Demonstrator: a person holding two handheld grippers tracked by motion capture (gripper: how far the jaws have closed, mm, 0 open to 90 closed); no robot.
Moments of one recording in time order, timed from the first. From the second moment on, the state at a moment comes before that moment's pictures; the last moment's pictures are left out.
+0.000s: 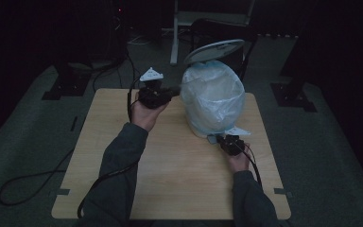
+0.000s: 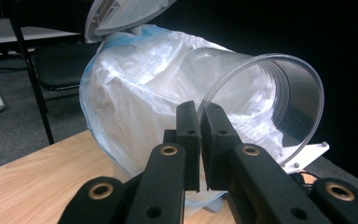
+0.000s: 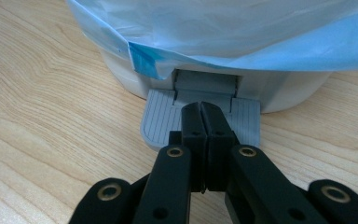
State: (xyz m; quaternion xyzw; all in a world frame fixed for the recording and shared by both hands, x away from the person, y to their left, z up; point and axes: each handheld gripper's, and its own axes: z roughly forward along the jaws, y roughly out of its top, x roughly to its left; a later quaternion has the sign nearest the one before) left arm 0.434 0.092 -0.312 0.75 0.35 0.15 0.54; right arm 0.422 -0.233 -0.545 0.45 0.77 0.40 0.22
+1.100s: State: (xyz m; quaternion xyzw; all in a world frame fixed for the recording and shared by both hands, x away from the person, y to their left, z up) left arm 0.463 0.049 -0.300 0.76 0.36 0.15 0.53; right arm 0.422 -0.233 -0.545 0.45 0.77 0.40 0.22
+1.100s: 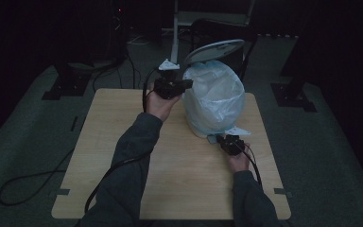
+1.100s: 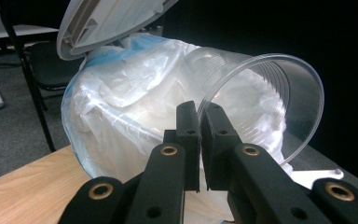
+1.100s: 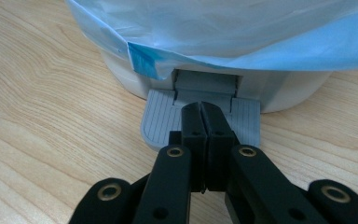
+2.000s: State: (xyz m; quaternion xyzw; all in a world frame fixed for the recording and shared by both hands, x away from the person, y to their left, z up) left arm 0.476 0.028 -0.297 0.76 0.37 0.15 0.52; right arm 0.422 -0.233 -0.545 0.45 0.77 0.40 0.21
